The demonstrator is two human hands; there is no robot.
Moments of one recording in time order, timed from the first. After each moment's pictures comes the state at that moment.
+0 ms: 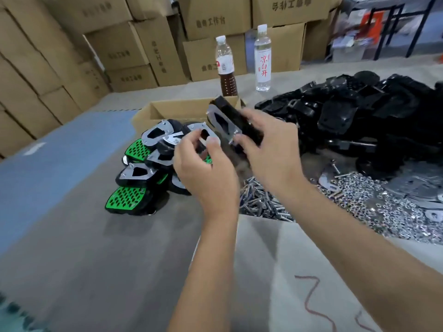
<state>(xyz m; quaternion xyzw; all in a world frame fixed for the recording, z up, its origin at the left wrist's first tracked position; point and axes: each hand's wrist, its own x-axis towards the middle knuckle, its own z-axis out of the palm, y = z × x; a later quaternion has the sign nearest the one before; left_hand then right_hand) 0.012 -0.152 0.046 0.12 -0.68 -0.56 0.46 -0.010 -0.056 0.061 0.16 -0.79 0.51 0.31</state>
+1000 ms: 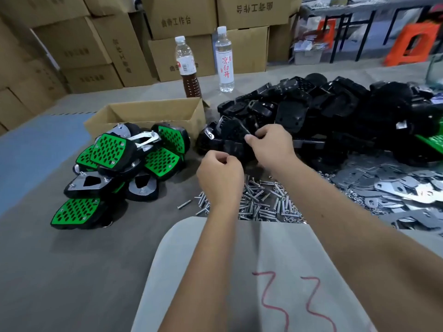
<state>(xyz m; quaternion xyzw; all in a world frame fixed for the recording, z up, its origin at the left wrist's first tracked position) -0.016 -0.088 0.017 0.16 -0.79 -0.56 0.18 -0.055 0.018 0.037 -0.12 -0.86 0.48 0.12</state>
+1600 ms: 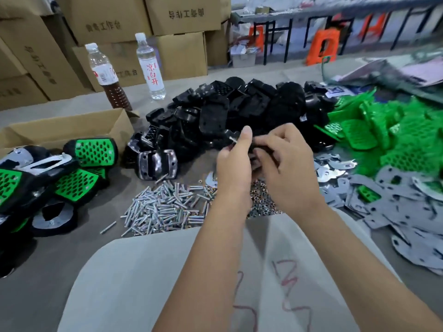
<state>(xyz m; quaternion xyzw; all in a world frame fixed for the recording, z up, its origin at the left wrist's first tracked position) 0.028 0.044 0.047 0.05 -0.55 -0.81 -0.18 0.073 0.130 0.031 -0.02 -0.86 0.34 0.38</state>
